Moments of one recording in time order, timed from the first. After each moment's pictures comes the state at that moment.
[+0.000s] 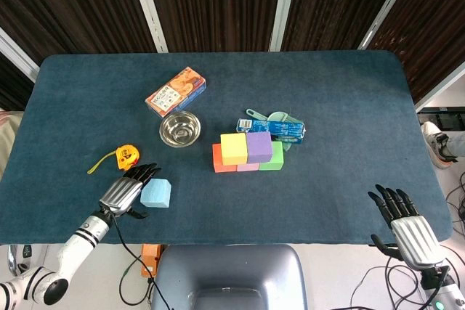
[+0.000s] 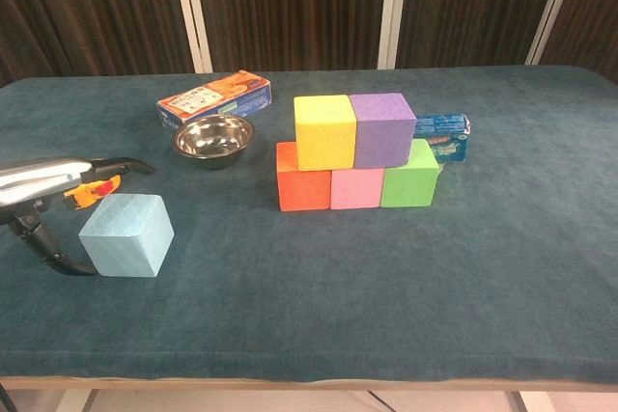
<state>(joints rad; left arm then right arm) -0.56 -1.35 -0.10 -1.52 1.32 0.85 0.09 0.08 -1.07 -0.09 -1.64 -1.67 1.45 -0.02</state>
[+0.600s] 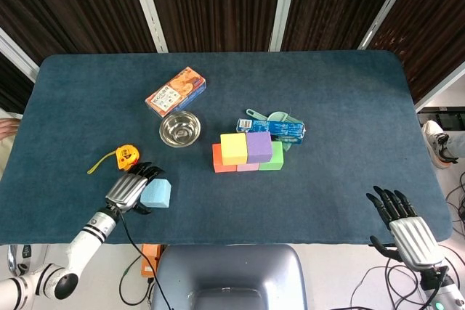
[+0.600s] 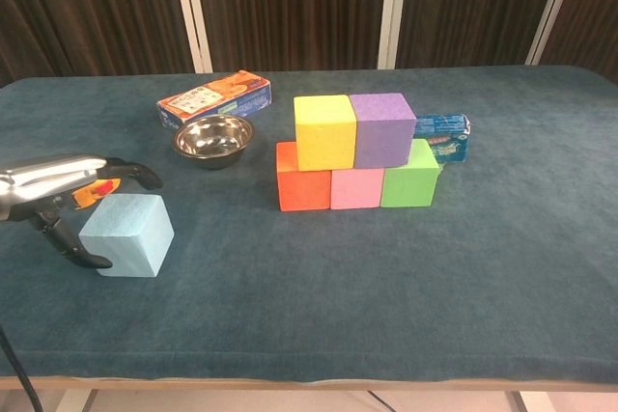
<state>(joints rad) -0.60 -1.40 -0.11 -1.50 1.23 0.87 0.16 0.08 -1.06 -0.09 -1.64 -1.69 1.44 -0.01</state>
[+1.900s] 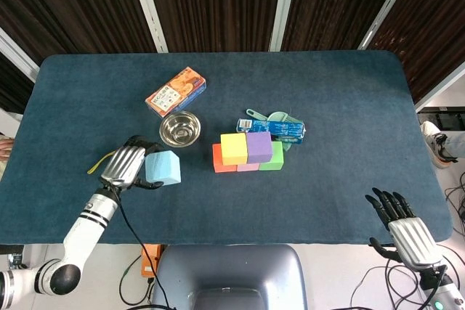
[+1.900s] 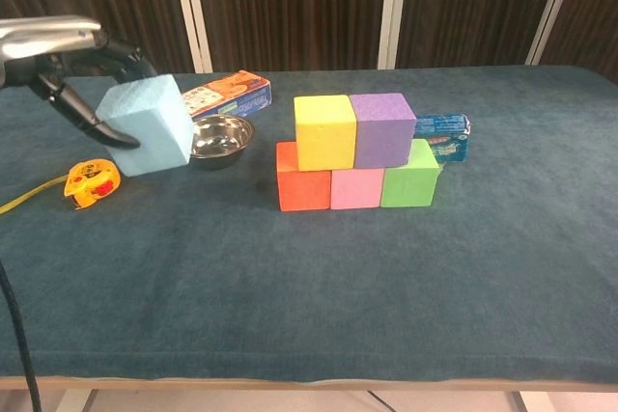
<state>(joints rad) -0.71 -1.21 -0.30 -1.92 0.83 1.01 0.39 0.08 -1.06 -0.10 -1.64 -1.68 1.40 0.00</state>
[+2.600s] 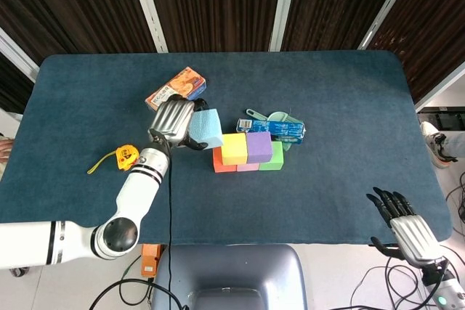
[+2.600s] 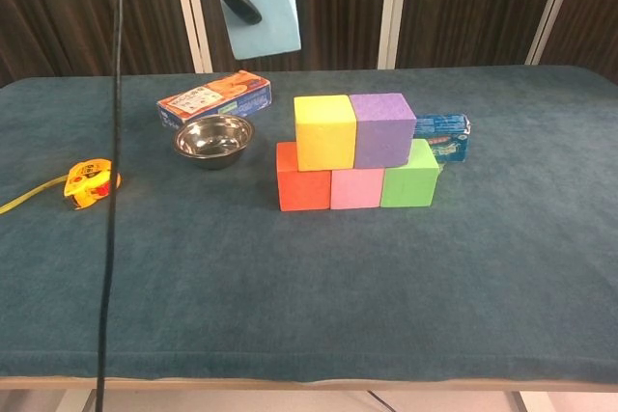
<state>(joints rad) -1.26 -1.22 -0.51 -1.89 0.07 1.10 0.78 0.11 -1.03 -0.10 -1.63 -1.66 1.35 0.09</state>
